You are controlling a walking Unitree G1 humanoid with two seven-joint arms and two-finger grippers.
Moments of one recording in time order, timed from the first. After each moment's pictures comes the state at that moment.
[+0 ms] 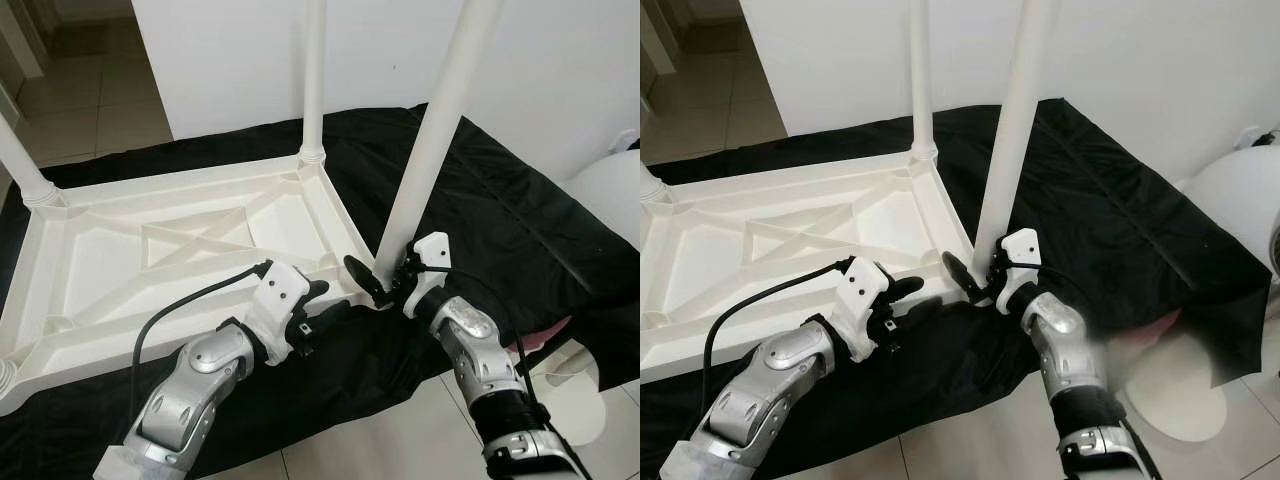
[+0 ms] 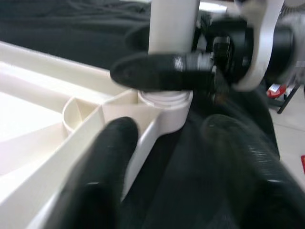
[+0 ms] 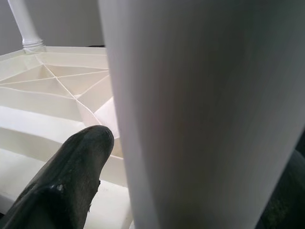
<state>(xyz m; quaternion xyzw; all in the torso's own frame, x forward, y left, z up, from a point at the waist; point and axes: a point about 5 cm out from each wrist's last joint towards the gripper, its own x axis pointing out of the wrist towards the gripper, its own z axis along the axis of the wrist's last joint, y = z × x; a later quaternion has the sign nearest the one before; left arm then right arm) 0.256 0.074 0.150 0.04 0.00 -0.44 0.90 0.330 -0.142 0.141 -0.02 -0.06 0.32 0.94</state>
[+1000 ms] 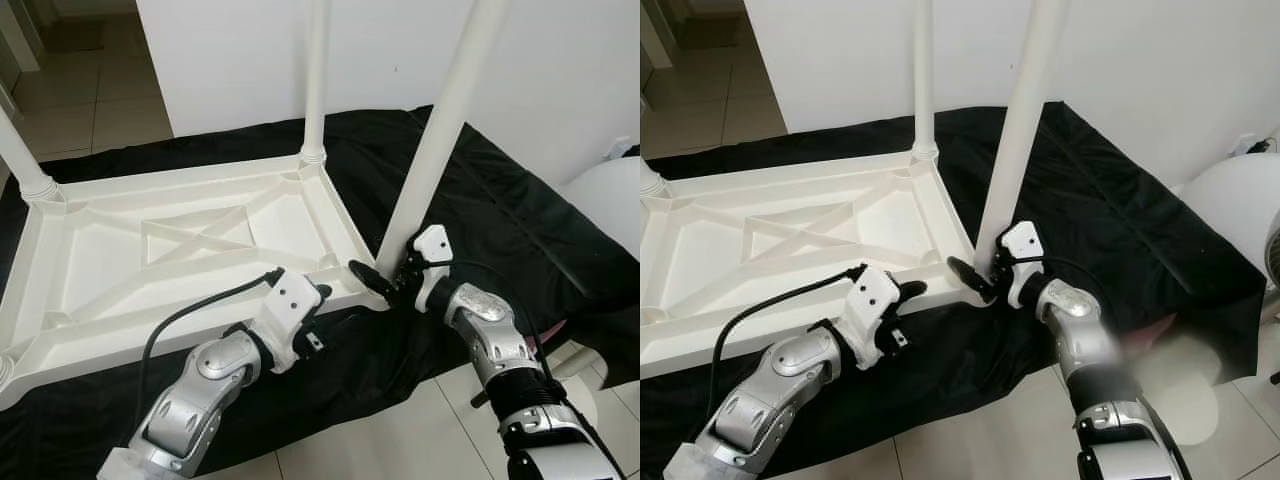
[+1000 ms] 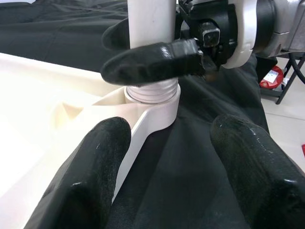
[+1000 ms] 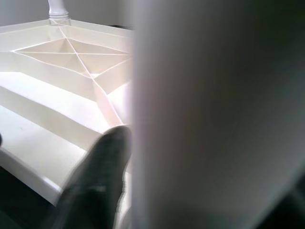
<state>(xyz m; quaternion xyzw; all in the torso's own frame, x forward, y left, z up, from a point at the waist) 0.253 0.066 0.149 0.07 0.00 -0.45 0.89 0.337 -0.151 0.144 -0.08 -0.05 0.38 0.92</state>
